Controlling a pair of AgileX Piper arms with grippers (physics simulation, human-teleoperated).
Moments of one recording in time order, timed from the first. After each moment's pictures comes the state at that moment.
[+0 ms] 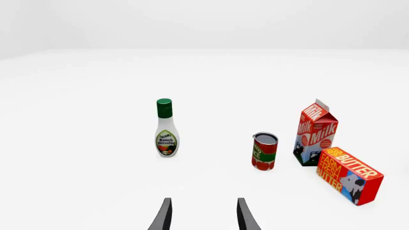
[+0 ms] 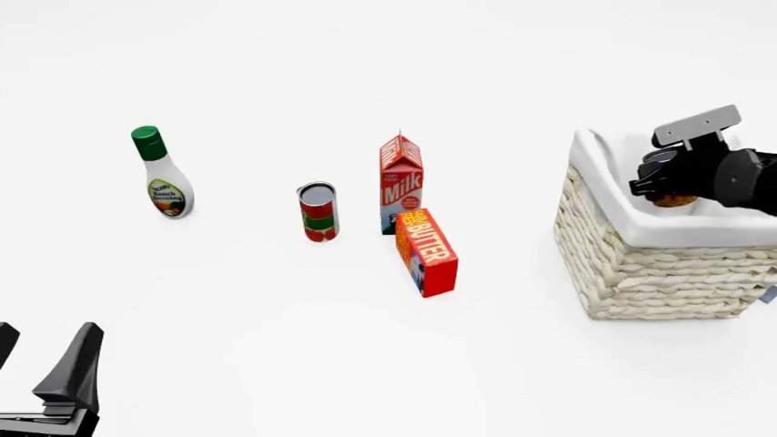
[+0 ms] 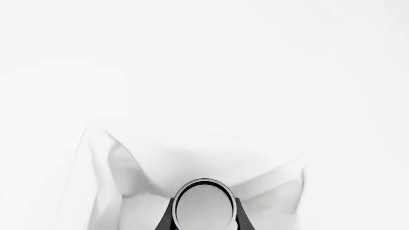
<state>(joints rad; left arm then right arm) 0.00 0.00 0.00 0.00 0.00 -0.23 1.76 -1.18 0.06 -0.45</state>
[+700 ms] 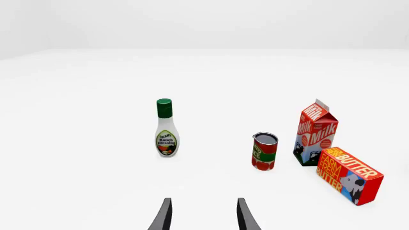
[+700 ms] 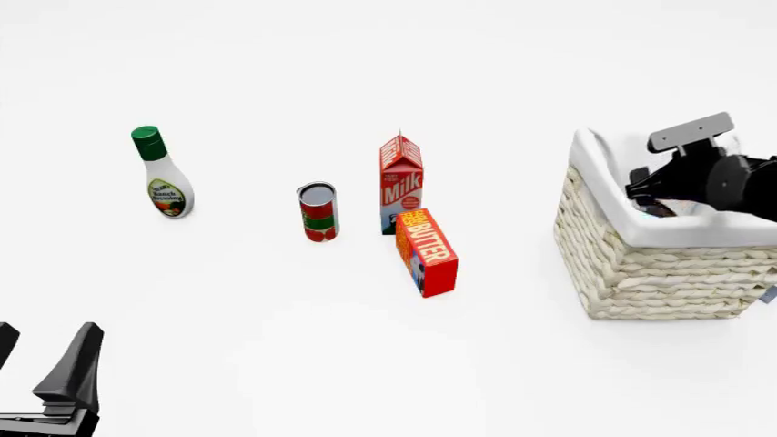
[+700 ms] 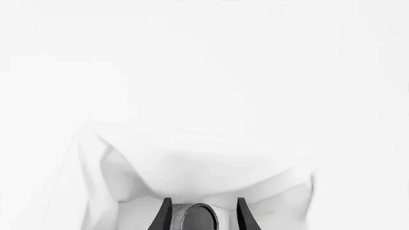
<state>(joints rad) 0.00 0.00 0.00 0.00 0.00 -0.24 1.81 -1.20 0.04 -0.44</state>
